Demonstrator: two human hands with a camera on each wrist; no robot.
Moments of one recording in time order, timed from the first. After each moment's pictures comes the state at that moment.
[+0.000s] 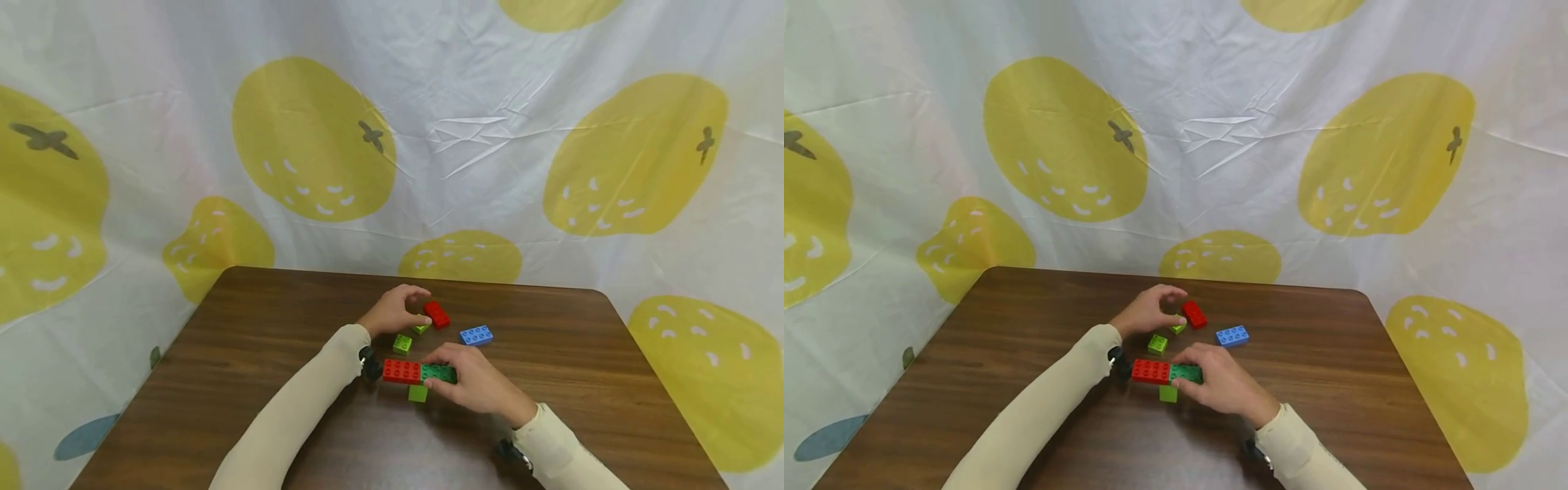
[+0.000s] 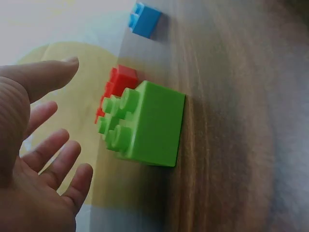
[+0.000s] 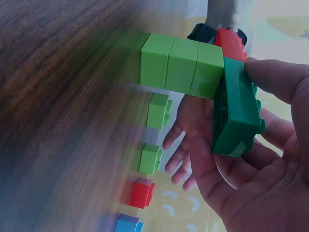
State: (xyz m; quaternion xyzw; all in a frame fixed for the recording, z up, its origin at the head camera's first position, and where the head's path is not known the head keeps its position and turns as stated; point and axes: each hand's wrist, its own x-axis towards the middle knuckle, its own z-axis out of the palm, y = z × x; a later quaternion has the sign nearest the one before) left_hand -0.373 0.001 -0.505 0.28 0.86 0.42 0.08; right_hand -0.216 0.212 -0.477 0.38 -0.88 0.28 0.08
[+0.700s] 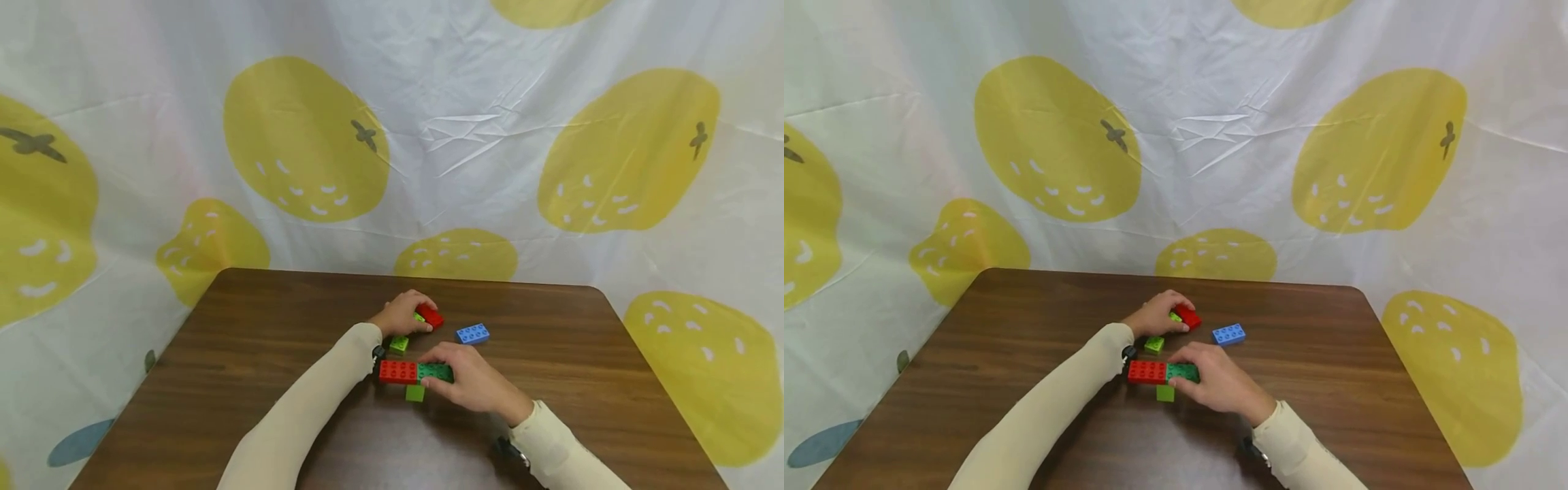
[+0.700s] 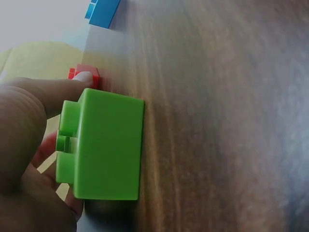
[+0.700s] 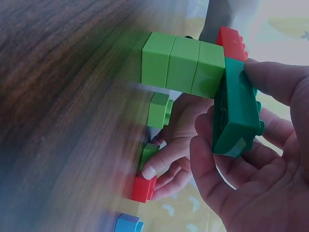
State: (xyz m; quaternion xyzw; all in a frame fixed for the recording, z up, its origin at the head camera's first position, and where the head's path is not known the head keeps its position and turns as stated) left_hand -0.379 0.030 -0.518 0.29 0.91 0.30 0.08; right_hand -0.214 0.213 -0.476 0.37 -0.89 0.27 0.07
